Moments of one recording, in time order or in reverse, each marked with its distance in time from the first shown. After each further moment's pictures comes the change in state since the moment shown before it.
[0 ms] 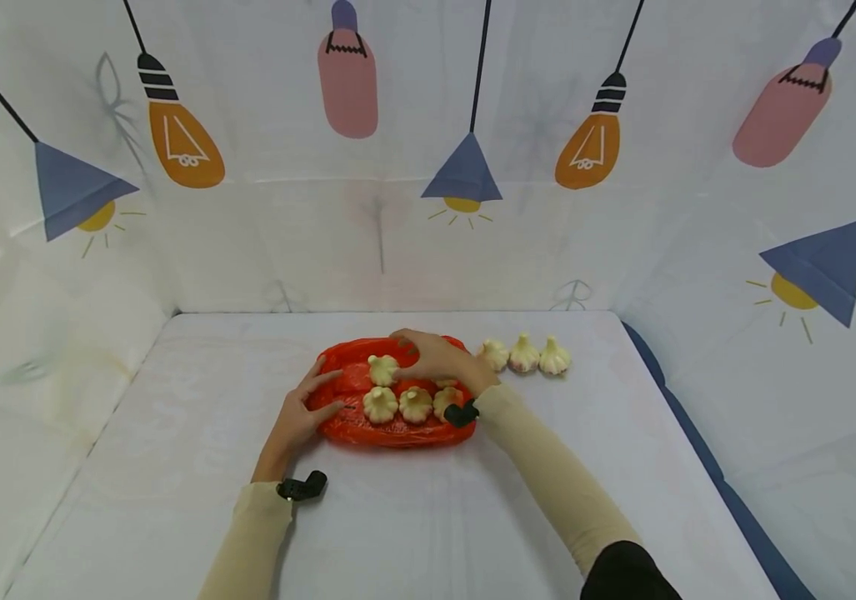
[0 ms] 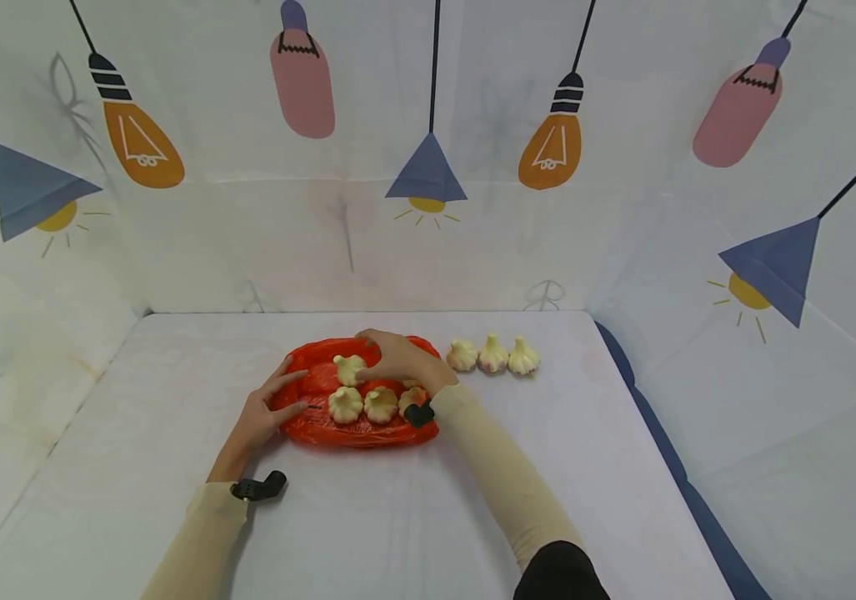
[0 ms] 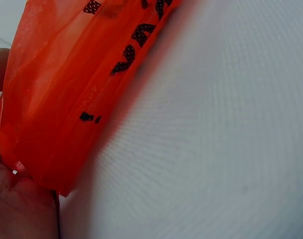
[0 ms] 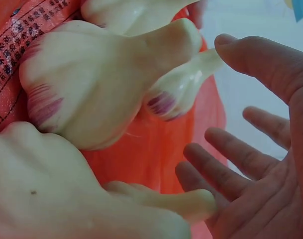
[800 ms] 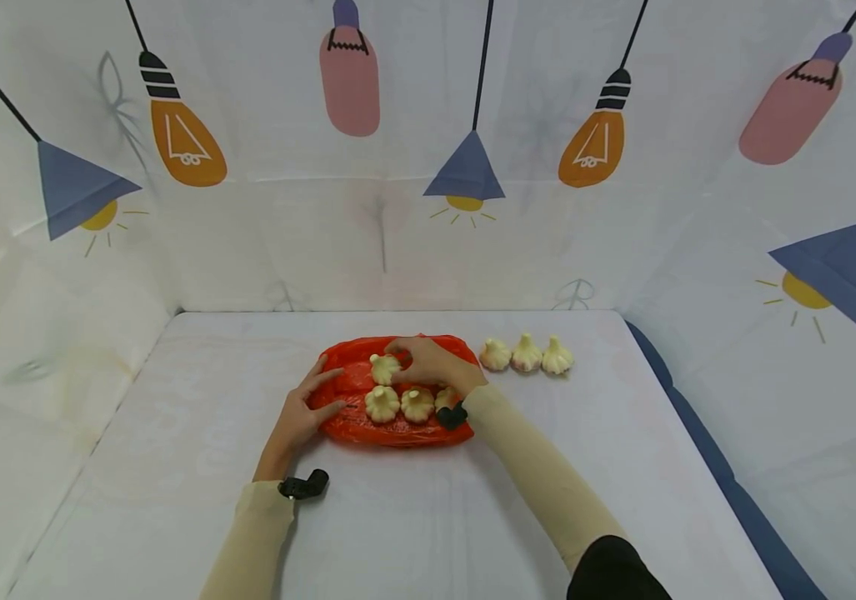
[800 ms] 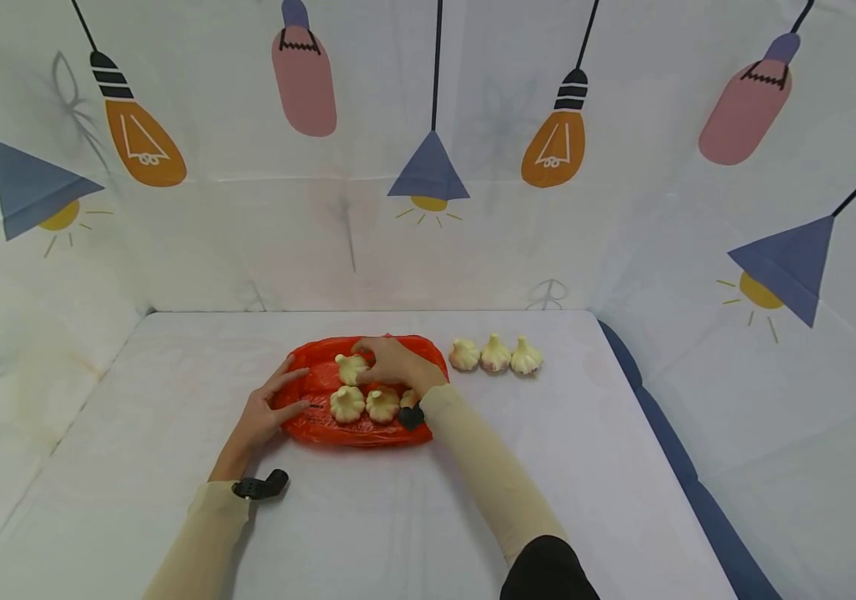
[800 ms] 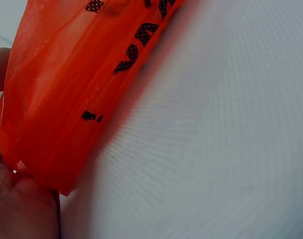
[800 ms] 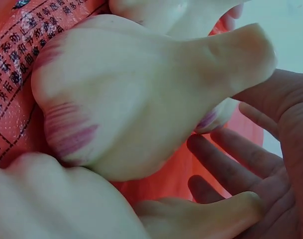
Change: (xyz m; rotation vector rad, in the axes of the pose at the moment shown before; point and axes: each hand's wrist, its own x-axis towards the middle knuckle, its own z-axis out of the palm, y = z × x) left_hand 0.001 -0.002 0.000 0.017 0.011 0.005; right_hand 0.018 0.009 0.019 -0.038 0.002 0.028
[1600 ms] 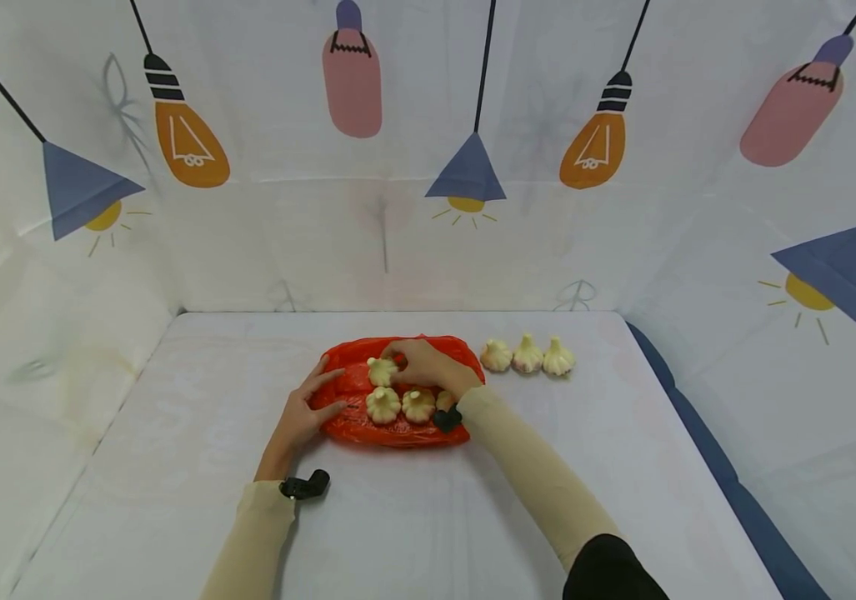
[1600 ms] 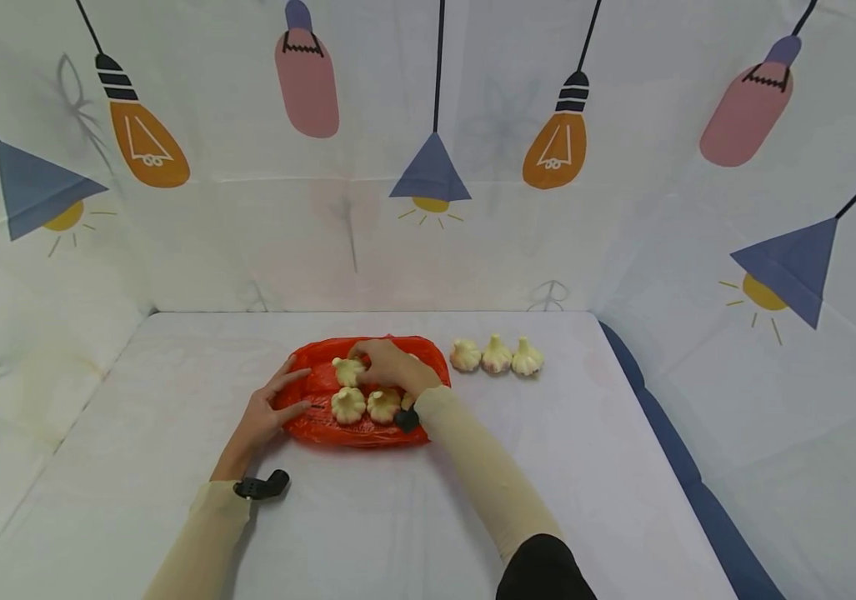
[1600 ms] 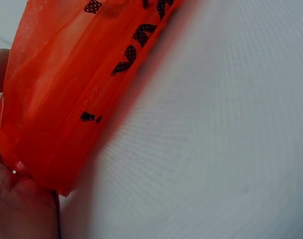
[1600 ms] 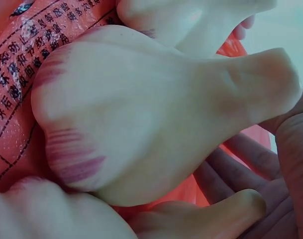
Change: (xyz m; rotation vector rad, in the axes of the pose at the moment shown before) left_hand -0.001 0.000 0.001 -0.009 -0.005 -0.006; right_hand 0.006 -0.006 0.006 0.003 -0.013 -0.008
